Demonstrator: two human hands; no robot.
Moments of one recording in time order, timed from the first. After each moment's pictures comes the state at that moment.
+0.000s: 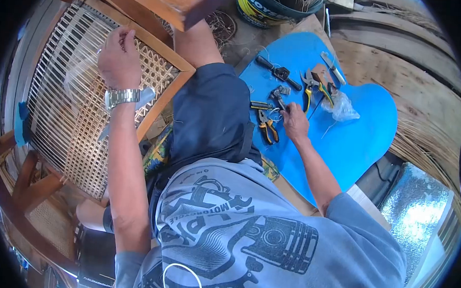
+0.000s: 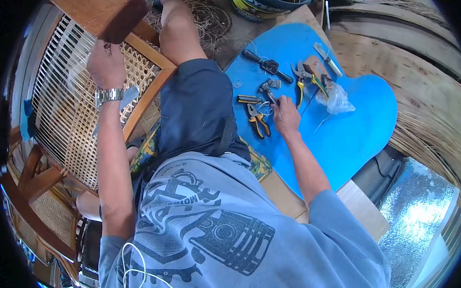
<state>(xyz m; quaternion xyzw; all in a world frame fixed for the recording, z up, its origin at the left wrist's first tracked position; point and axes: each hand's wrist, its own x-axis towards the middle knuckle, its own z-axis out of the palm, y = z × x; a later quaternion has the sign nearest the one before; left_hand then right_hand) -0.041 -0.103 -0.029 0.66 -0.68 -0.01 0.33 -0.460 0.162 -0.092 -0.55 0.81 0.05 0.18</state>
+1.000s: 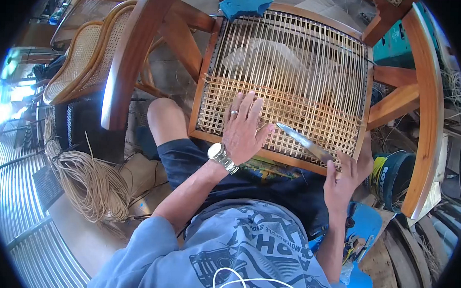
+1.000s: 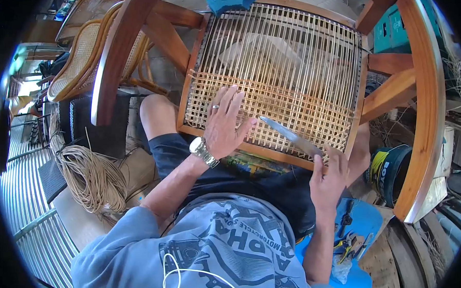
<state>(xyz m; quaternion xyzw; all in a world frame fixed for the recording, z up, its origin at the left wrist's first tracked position) 0.089 0.112 0.014 0.84 -0.51 -0.01 0.21 -0.177 -0.022 0.033 -0.83 0.43 -0.22 0.28</state>
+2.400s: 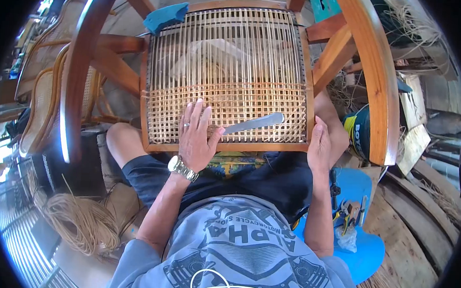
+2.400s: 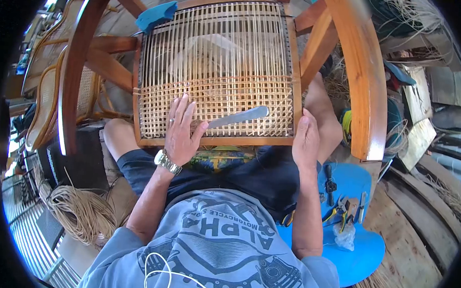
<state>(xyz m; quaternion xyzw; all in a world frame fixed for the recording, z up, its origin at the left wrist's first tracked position) 0.066 0.113 0.005 0.79 -0.58 -0.03 0.19 -0.222 -0.059 -0.019 -0.70 0.52 -0.28 0.40</state>
